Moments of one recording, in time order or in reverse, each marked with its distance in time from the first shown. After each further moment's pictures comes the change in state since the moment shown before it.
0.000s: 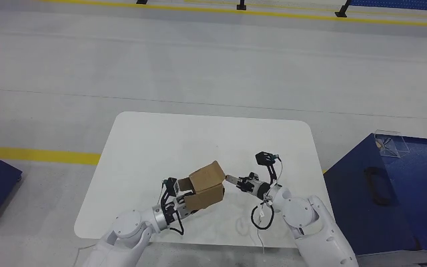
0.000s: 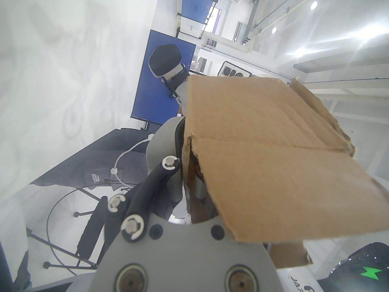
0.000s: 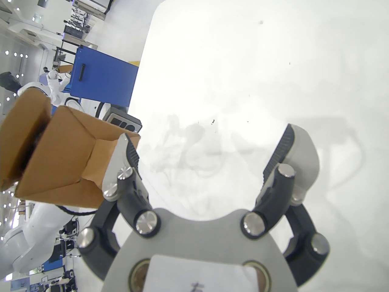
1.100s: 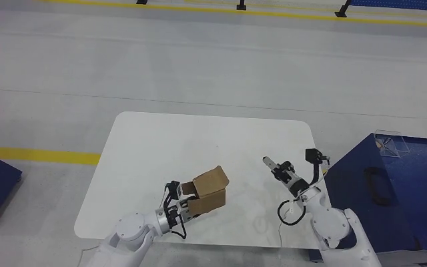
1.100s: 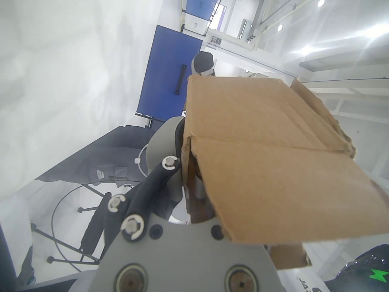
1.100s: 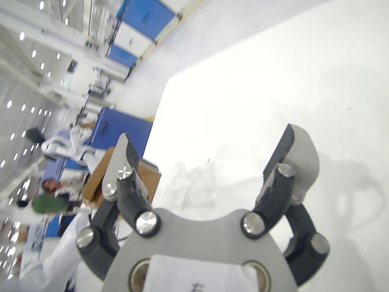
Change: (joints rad) left arm 0.008 -0.003 0.025 0.003 0.027 -0.004 0.006; right arm -0.230 0.029 0.306 -0.186 0.111 -0.016 -0.330
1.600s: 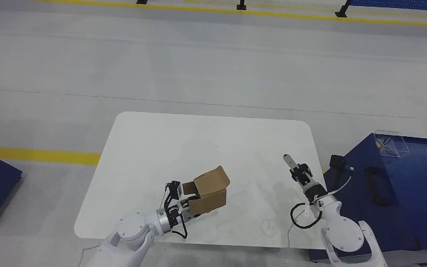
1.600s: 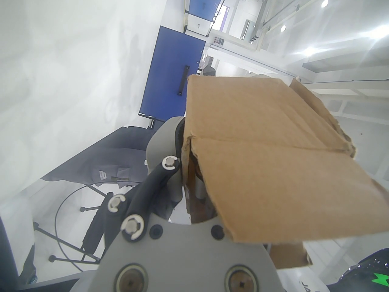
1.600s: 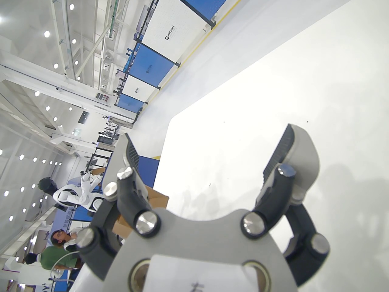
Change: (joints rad) left arm -0.004 -0.001 0.005 0.002 0.007 0.004 0.006; right arm -0.072 -0.002 0.061 -0.039 0.106 -0.003 -0.048
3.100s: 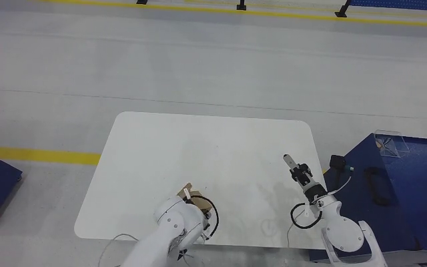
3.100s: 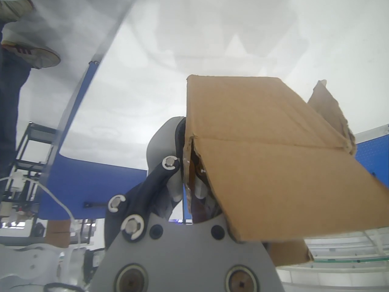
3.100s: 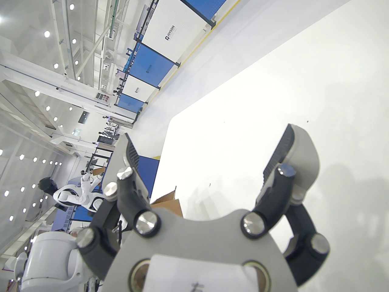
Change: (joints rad) left arm -0.117 -0.224 0.169 -0.355 -1.253 0.153 2.233; right arm 0.000 0.000 0.000 0.000 0.000 0.000 0.000
